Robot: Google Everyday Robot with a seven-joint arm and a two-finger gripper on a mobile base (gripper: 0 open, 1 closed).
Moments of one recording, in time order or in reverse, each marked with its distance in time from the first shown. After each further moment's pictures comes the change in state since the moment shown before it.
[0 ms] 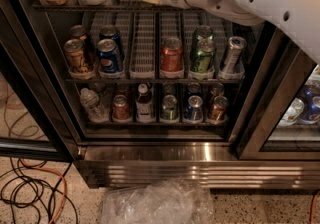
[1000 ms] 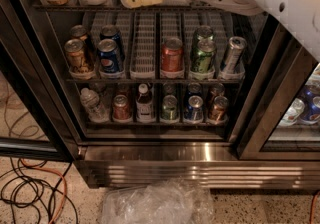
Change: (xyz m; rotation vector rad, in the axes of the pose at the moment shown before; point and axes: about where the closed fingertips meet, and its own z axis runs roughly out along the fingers) arm 0.004 -0.013 0.009 -0.032 0.022 0.013
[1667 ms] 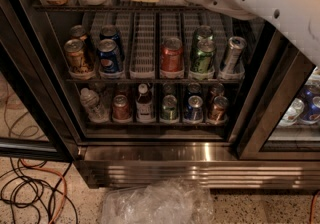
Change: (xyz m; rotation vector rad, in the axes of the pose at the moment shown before) arm -0.006 0.004 0.002 0.054 -0.006 -0.079
